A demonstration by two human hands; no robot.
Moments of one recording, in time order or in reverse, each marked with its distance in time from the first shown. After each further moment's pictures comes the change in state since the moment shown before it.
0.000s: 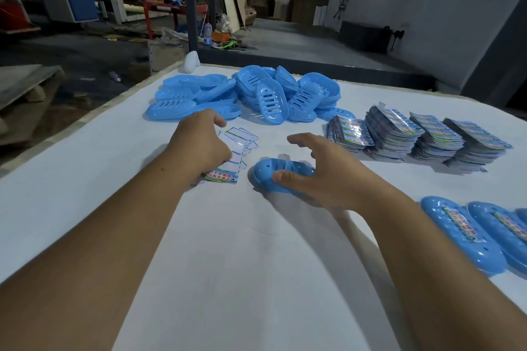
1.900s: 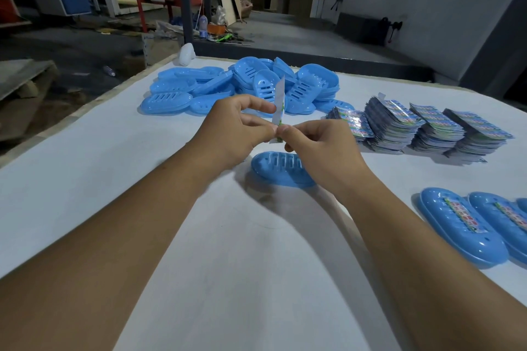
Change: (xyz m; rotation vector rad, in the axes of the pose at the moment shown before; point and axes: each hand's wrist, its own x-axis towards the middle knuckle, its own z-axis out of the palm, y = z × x) left_hand -0.026 0.027 0.012 -0.617 -0.192 0.275; right_hand 0.005 -0.025 0.011 0.561 0.313 0.067
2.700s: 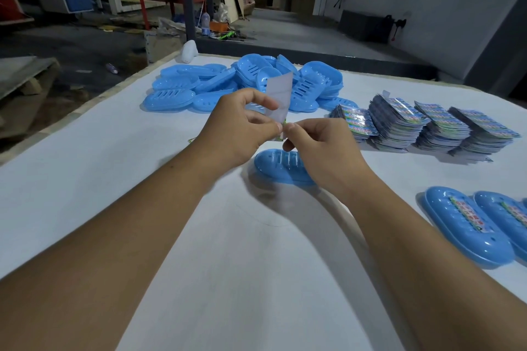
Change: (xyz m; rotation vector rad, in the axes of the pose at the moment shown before) left_hand -0.001 0.002 0.004 0.022 0.047 0.030; right_hand 0.000 0.002 0.002 -0.054 -0.039 -0.047
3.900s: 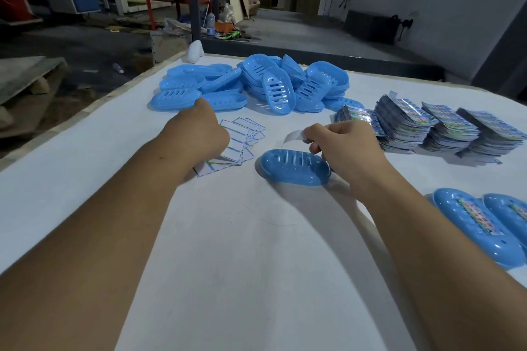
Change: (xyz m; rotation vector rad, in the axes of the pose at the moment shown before) left_hand 0.011 -0.011 -0.045 0.823 0.046 -0.388; right_hand 0.008 0.004 -0.013 0.044 0.087 0.315
